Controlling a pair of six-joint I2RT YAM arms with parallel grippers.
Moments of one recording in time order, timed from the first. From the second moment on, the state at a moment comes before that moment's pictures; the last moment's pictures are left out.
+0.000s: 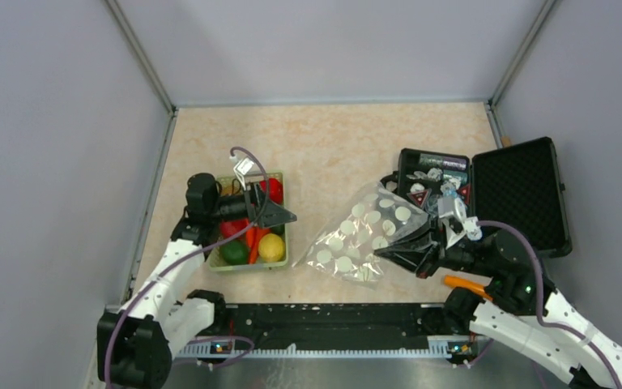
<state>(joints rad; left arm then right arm) -0.16 0.97 0.59 0.08 1.10 -0.66 0.90 0.35 0.65 -0.15 -0.48 0.29</state>
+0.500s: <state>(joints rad) -0.31 0.95 0.46 0.54 1.09 -1.03 0.90 0.43 0.72 -0.05 -0.45 0.23</state>
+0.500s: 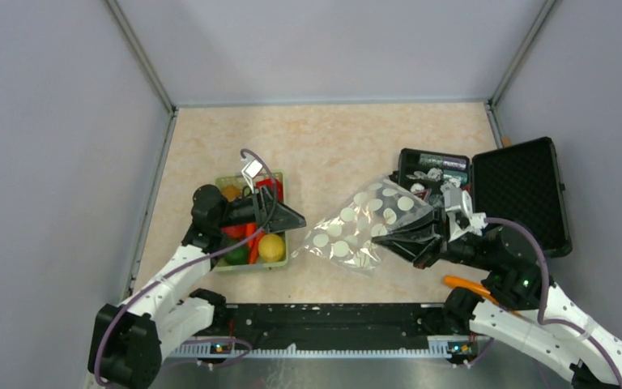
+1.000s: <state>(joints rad) -0.35 1.01 0.46 0.76 1.10 -1.22 0.90 0.43 0.72 0.05 -0.50 0.22</state>
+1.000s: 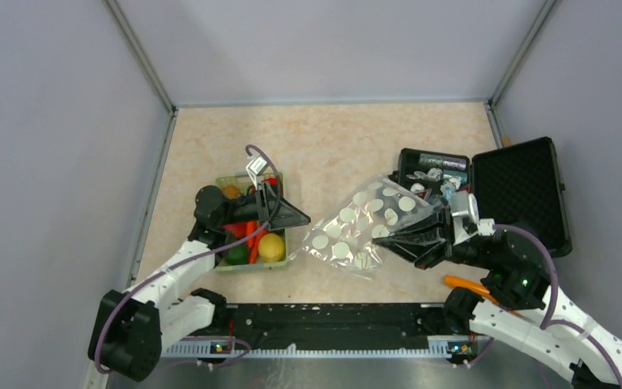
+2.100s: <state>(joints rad) -0.45 1.11 0.54 0.92 1.14 -1.37 0.90 0.45 0.63 0.08 -0.57 0.09</state>
